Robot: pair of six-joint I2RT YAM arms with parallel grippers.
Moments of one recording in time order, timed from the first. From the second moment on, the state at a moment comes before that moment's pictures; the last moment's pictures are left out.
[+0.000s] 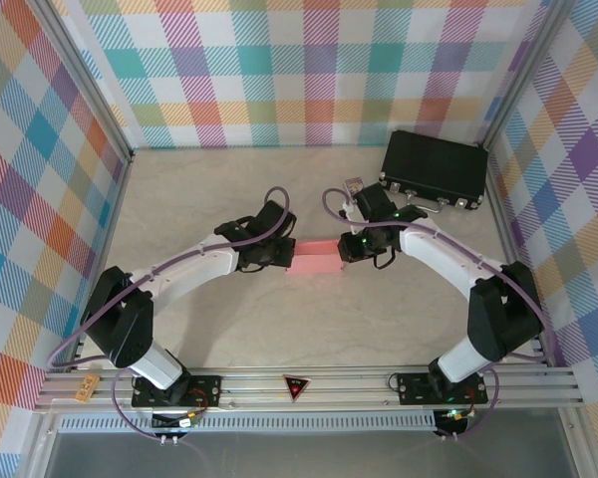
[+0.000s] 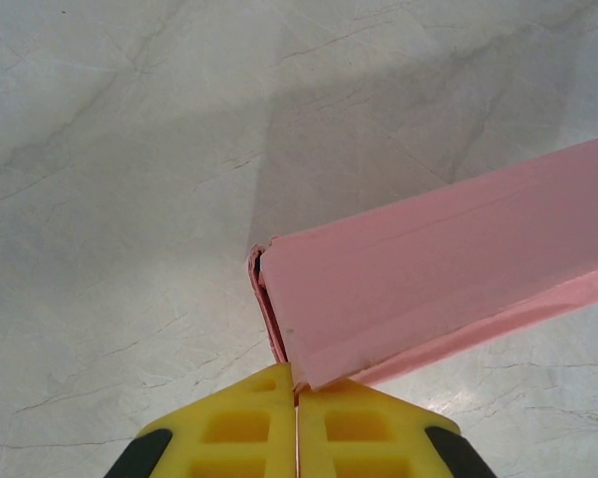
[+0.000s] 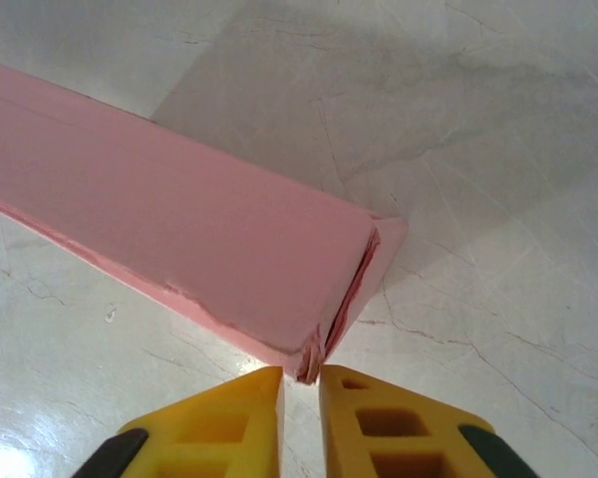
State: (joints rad) left arm -0.72 1.57 1.16 -0.61 -0.12 -0.44; right arm 0.52 1.54 1.16 -0.73 -0.24 0.19
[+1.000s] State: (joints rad) left arm -0.73 1.45 1.16 -0.61 -0.11 -0.42; right arm 0.52 1.52 1.24 -0.70 -0.14 0.21
